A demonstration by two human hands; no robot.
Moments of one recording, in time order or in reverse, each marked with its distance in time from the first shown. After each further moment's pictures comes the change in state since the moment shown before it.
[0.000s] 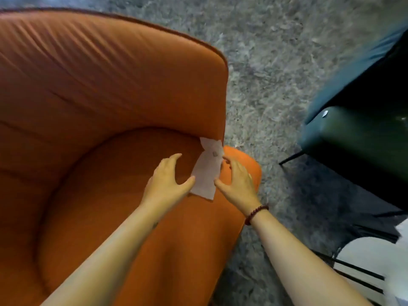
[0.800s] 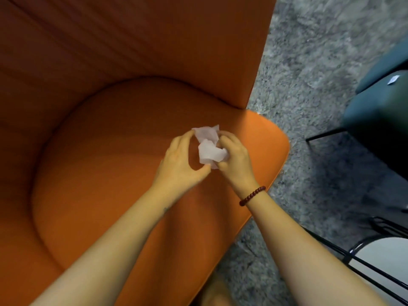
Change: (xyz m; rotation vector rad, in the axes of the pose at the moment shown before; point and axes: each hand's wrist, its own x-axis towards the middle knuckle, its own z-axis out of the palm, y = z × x) left_hand 0.011 -0.033 0.064 -0.052 -0.054 -0.084; right_hand 0.026 0.020 0.072 0.230 -0.033 -0.278
